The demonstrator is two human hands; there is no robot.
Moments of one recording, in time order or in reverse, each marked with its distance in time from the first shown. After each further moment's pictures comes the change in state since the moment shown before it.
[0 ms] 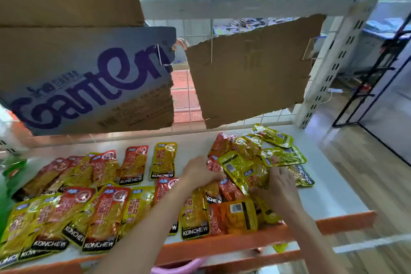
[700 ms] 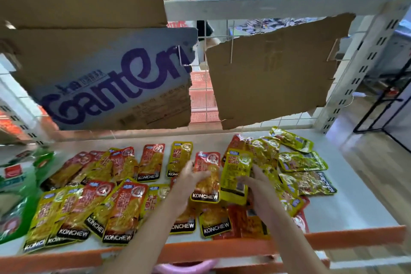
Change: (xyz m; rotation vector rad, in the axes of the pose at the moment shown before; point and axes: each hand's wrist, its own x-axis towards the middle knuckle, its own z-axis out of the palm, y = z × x) left_hand -0.043 -0.046 -0.018 -0.909 -0.029 -0.131; right_hand -0.003 -0.066 0.023 1.501 -0.405 0.117
